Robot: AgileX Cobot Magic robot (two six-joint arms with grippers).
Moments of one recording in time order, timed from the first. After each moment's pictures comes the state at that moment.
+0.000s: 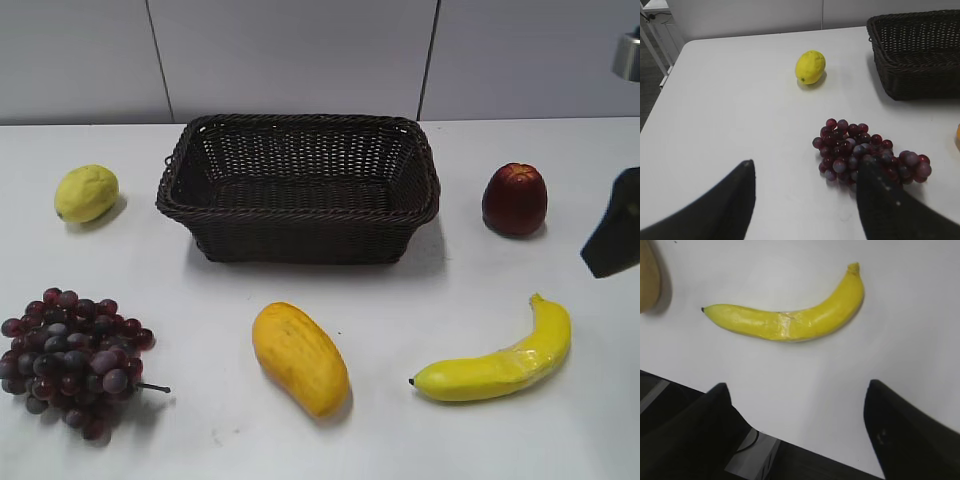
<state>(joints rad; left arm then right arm) 0.01 -0.01 -0.51 -0.15 1.05 0.24 0.23 1.28 -0.99 0.19 1.08 -0.20</state>
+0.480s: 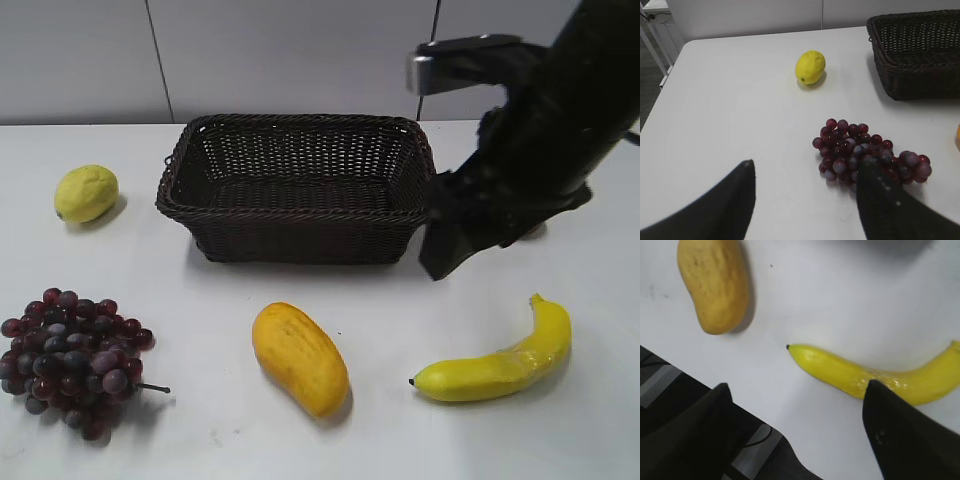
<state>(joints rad) 0.01 -0.01 -0.51 -0.15 1.05 0.24 0.55 1.58 -1.20 0.19 1.07 -0.08</state>
